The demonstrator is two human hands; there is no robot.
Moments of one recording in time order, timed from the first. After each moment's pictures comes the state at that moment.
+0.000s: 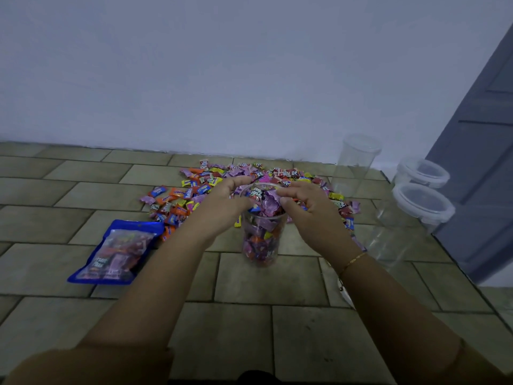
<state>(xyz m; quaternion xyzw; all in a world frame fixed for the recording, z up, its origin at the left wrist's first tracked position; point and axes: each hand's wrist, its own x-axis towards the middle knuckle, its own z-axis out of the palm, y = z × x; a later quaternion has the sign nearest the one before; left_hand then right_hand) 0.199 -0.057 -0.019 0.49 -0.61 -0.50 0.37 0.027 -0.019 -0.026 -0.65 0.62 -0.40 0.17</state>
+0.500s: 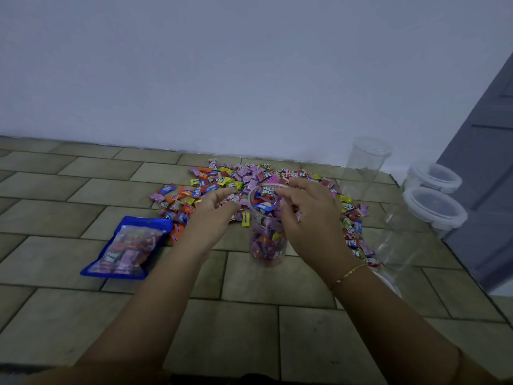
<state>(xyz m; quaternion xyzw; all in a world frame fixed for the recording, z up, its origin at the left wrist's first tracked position) 0.221 -0.052 -0.045 0.54 -0.52 -0.49 0.44 0.053 -0.009 -0.030 -0.69 0.60 -0.41 -0.04</state>
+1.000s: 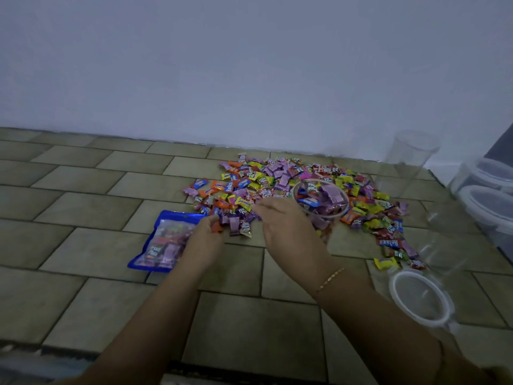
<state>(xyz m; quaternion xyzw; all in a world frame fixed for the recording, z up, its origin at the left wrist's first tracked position) 0.289 -0.055 -0.092 0.69 -0.51 -0.40 0.33 0.138 -0.025 -0.051 -0.80 0.51 -0.32 0.00</state>
